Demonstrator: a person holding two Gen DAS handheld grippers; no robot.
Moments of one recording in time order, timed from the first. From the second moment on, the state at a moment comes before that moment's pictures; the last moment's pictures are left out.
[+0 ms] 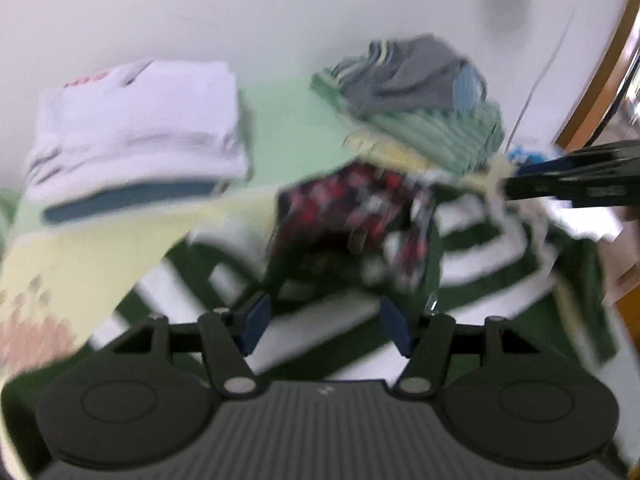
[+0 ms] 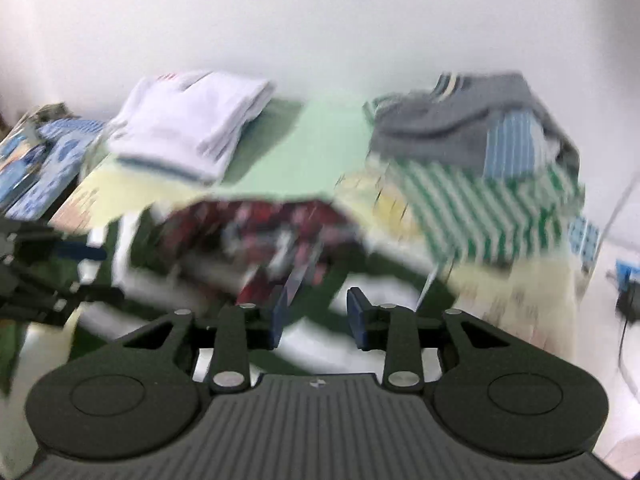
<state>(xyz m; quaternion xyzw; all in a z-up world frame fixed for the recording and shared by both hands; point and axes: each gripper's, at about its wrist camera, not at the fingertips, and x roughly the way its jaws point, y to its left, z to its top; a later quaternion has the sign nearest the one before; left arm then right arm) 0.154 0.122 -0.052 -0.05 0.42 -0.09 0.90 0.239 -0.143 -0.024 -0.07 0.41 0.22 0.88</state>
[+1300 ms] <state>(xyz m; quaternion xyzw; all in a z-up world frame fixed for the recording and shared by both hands) 0.326 0.087 -0.103 0.06 0.51 0.01 0.86 0.357 -0.120 -0.084 0.01 0.41 0.23 0.88</state>
